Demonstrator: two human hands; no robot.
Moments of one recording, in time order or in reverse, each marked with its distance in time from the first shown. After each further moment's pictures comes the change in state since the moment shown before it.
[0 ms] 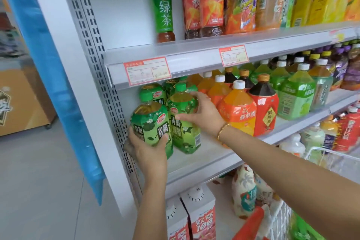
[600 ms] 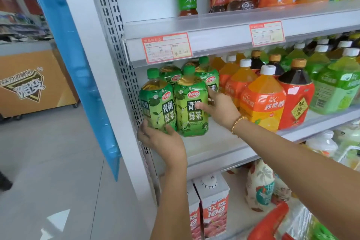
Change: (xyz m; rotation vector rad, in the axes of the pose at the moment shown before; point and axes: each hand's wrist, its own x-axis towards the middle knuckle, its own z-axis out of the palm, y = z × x) left_hand -0.005 -0.013 0.020 -0.004 0.315 -0.003; right_hand 0.019 0.032 0.027 -0.132 -0.070 -0.069
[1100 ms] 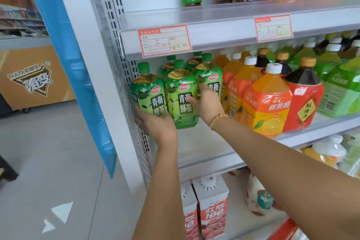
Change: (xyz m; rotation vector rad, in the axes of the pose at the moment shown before) left_hand 0.039 0.003 0.019 0.024 -0.055 -0.107; right_hand 0.020 -0.019 0.030 -0.003 0.113 0.031
